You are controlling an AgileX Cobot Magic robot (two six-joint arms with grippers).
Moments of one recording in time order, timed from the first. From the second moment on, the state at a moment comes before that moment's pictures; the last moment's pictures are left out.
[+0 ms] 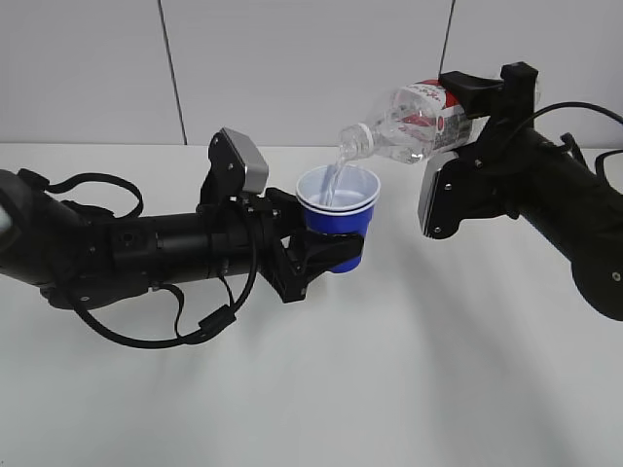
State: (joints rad) left arm -0.50 2.09 -0.94 0.82 -1.03 -0.45; right arm 0.24 1.83 -0.74 -0.08 -1.08 -1.66
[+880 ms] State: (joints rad) left arm -0.50 2.09 -0.94 0.82 -1.03 -0.45; right arm 0.24 1.83 -0.74 -0.08 -1.08 -1.68
